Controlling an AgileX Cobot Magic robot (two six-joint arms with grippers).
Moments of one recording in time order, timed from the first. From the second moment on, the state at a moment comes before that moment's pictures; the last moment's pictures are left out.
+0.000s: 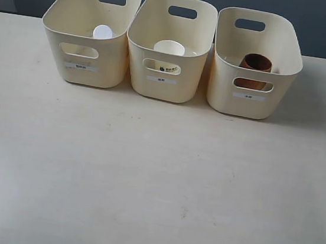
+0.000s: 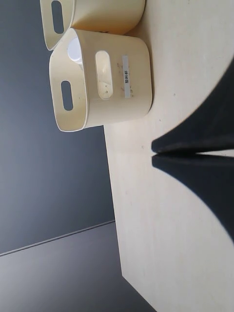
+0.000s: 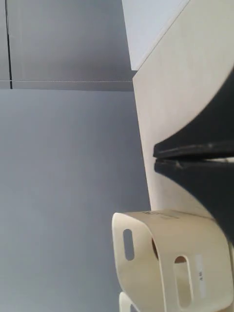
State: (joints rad) left arm 0.01 0.00 0.00 0.00 0.14 0.12; right arm -0.23 0.01 -0.01 0.54 0.07 -0.46
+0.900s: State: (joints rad) left arm 0.01 0.00 0.00 0.00 0.14 0.12; right arm -0.10 0.00 0.00 0.41 0.16 -0.48
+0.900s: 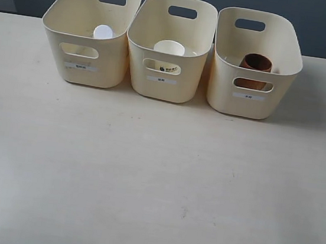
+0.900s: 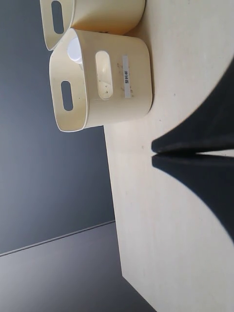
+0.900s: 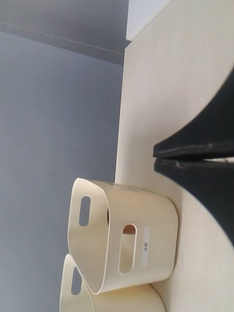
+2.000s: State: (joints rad) left arm 0.01 0.00 0.00 0.00 0.14 0.12; right arm -0.10 0.00 0.00 -0.03 0.16 -0.02
